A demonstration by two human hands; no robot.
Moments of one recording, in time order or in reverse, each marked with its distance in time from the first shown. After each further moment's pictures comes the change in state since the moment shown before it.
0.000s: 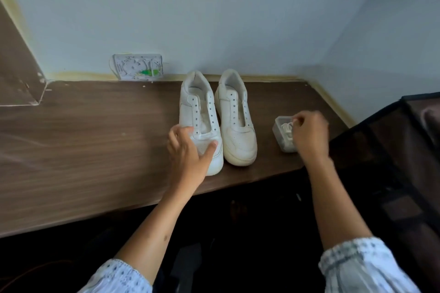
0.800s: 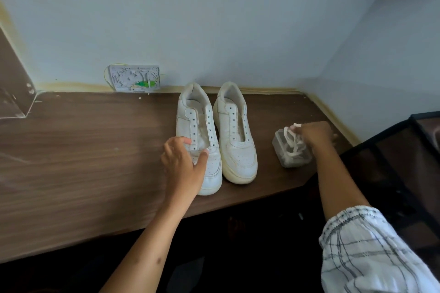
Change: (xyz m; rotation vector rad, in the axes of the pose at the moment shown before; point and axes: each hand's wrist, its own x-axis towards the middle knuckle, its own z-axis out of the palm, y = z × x) left_hand 0.017 0.001 0.004 -0.027 0.048 -0.023; right_hand 0.089 0.034 0.034 0.203 -0.172 0.533
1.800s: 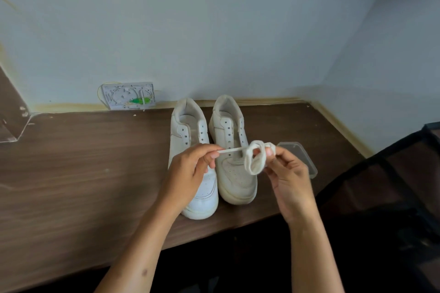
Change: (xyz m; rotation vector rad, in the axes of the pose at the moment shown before) left_hand 0.030 0.019 -0.005 -0.264 -0.260 0.480; right_hand -0.145 0.019 0.015 1.048 -0.547 -0.397
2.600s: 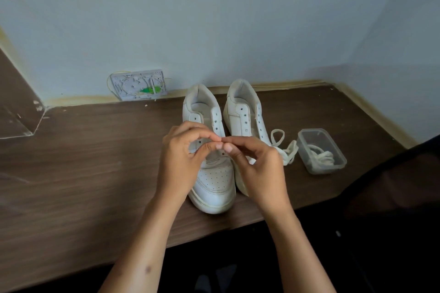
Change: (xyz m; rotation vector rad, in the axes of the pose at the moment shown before) left_hand 0.008 -0.005 -0.020 0.093 0.183 -0.002; right_hand -0.002 0.033 0.061 -0.514 -0.139 -0.239
